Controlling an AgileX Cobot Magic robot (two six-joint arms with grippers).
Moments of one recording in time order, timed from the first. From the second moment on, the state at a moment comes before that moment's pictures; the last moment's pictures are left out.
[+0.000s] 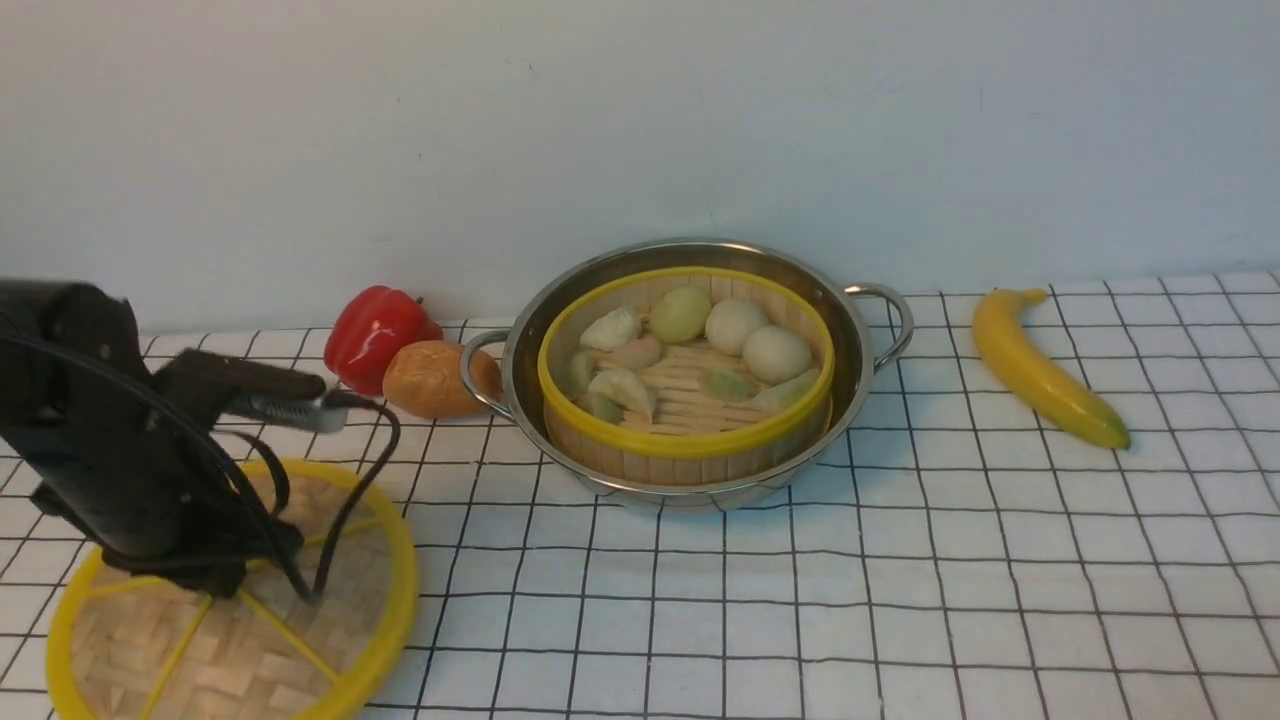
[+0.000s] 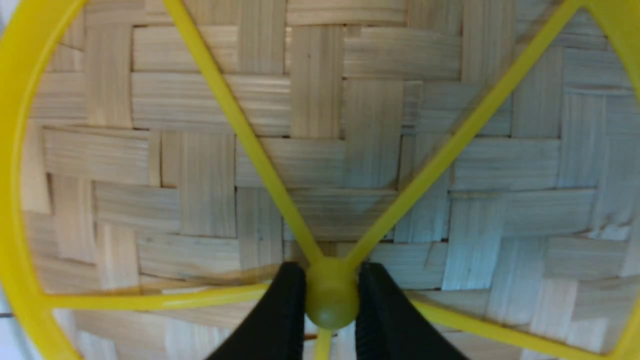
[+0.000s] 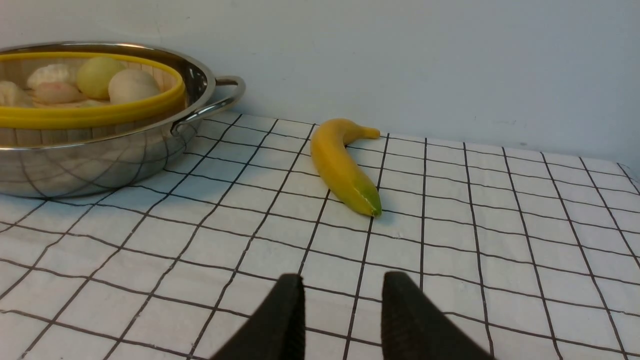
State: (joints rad) right arm 0.03 0.00 0.01 0.23 0.36 -0.21; left arm 0.01 1.63 -1.04 0.10 0.89 0.17
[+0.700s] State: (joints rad) right arm 0.03 0.00 0.01 0.23 0.36 -0.21; left arm -0.25 1.86 -1.80 -0.14 1.13 0.85
